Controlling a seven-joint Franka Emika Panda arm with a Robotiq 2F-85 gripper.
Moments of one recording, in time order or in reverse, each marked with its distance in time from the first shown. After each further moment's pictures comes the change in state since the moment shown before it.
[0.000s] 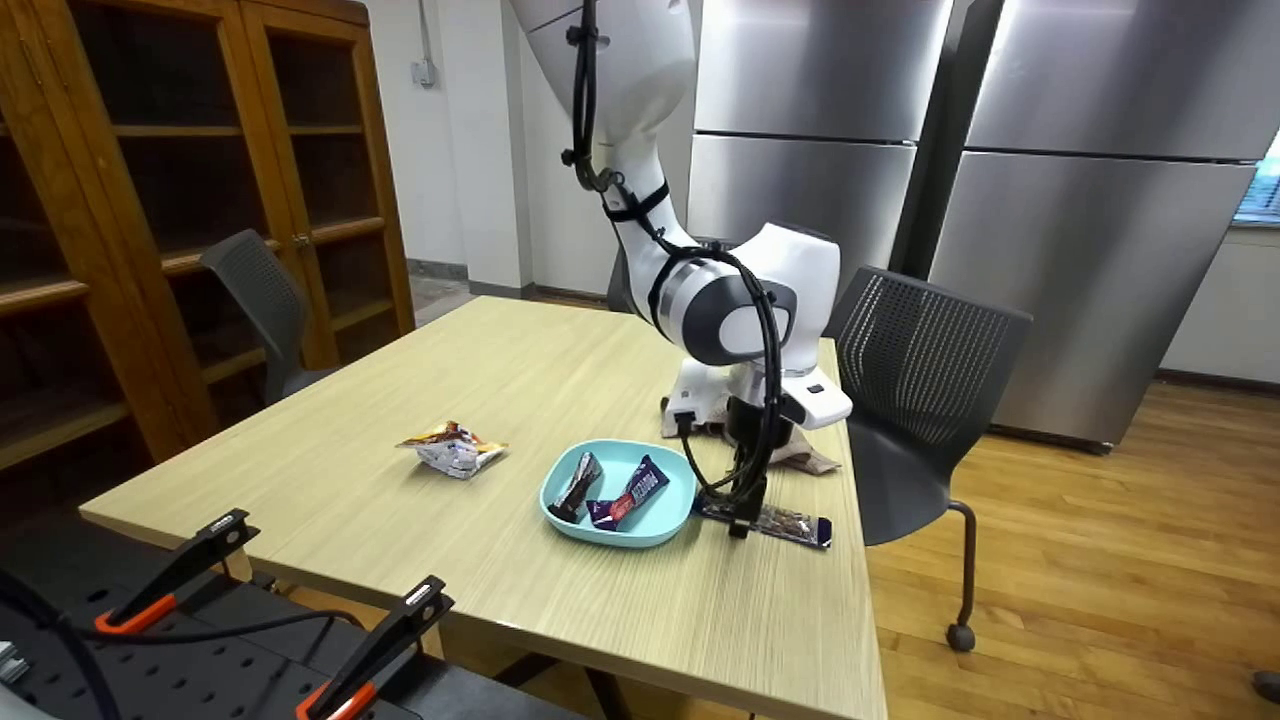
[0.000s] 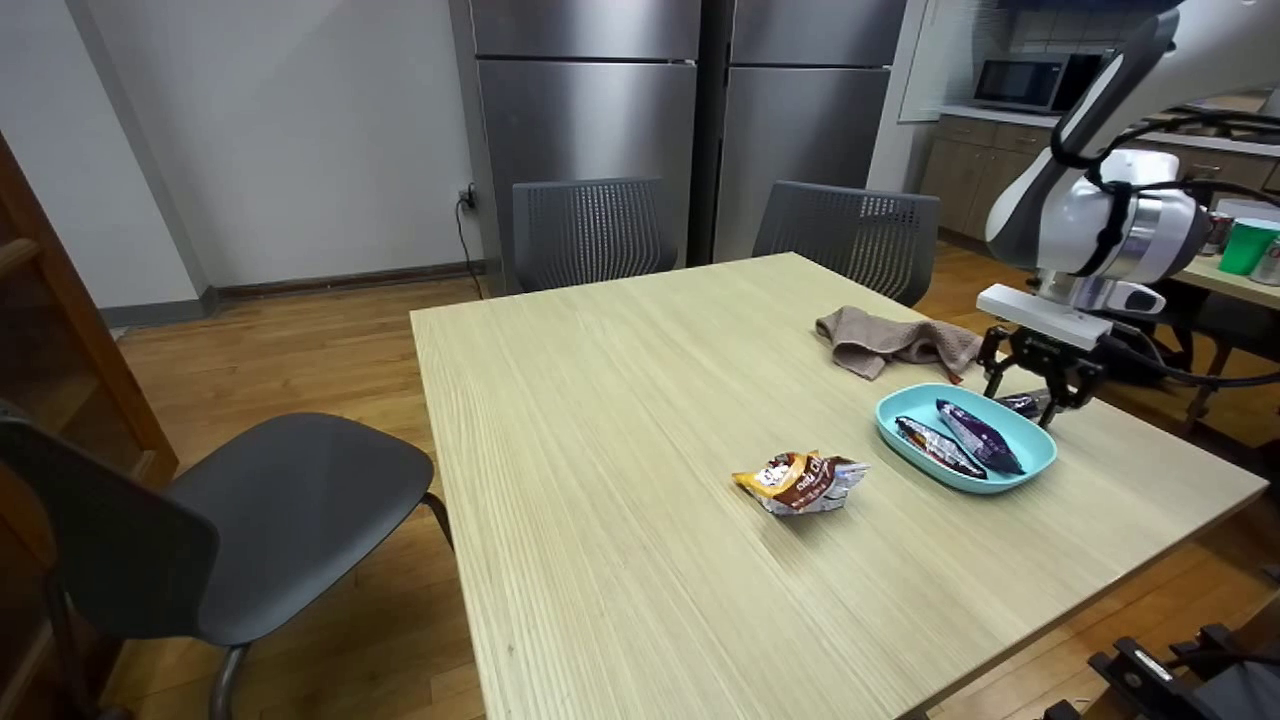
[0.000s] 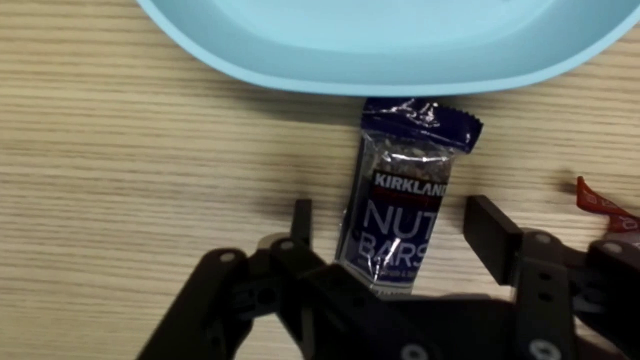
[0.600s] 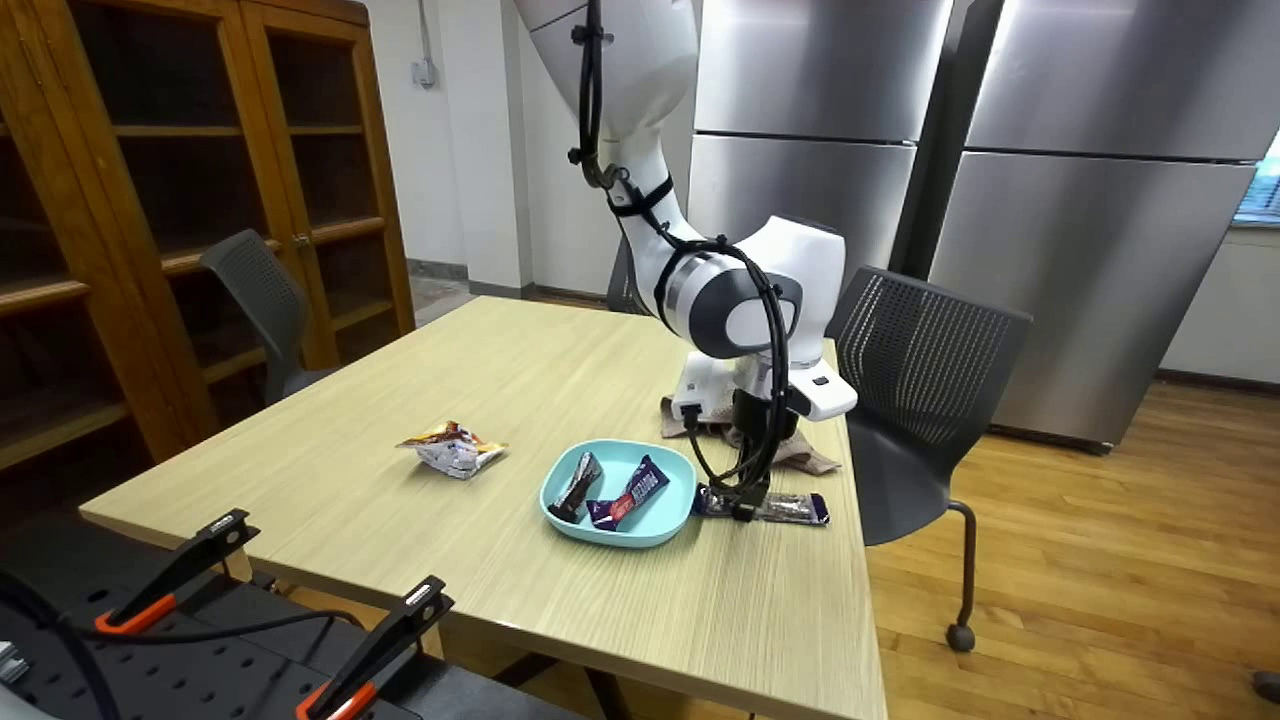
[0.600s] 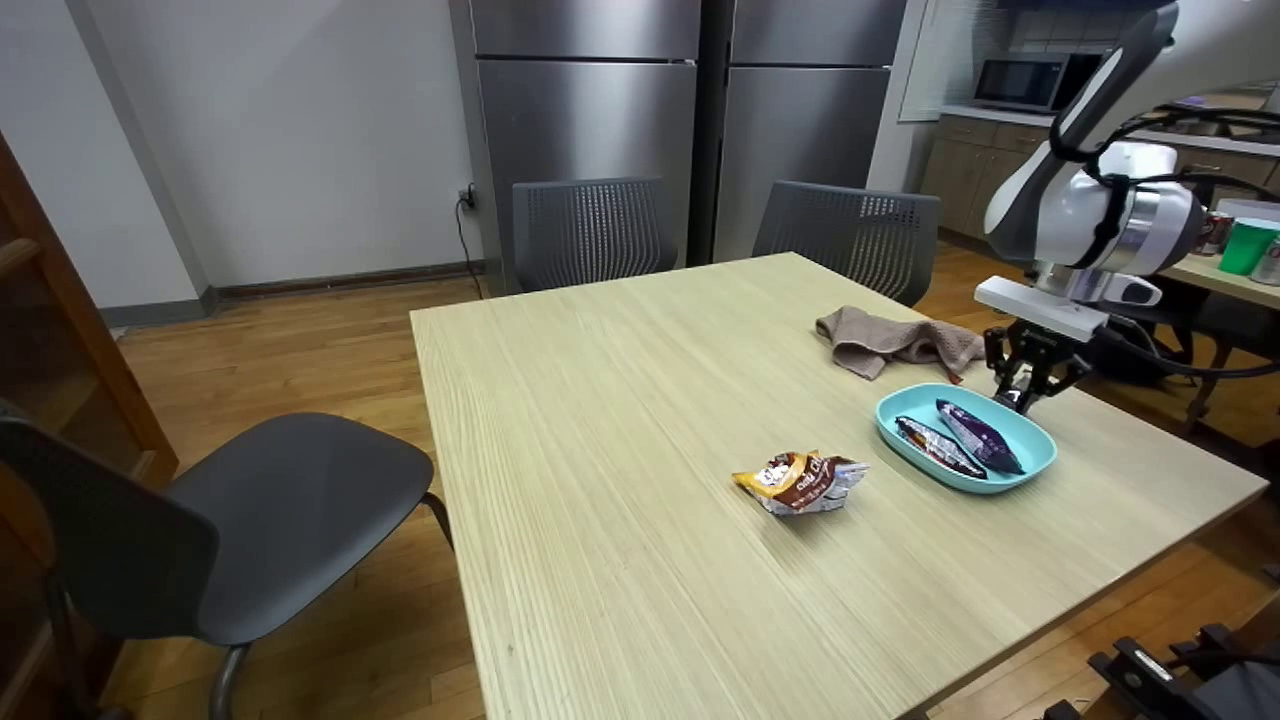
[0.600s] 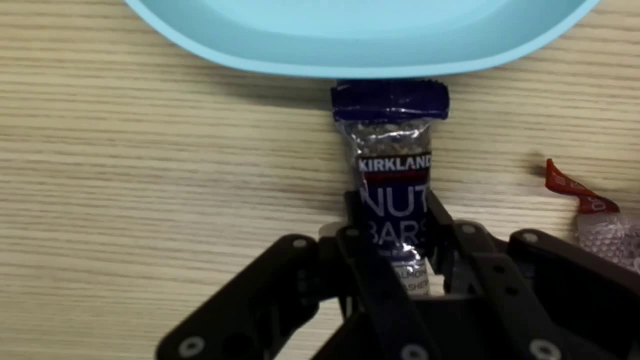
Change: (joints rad) arm 0.000 0.002 -0.003 0.027 0.001 -0.013 0.004
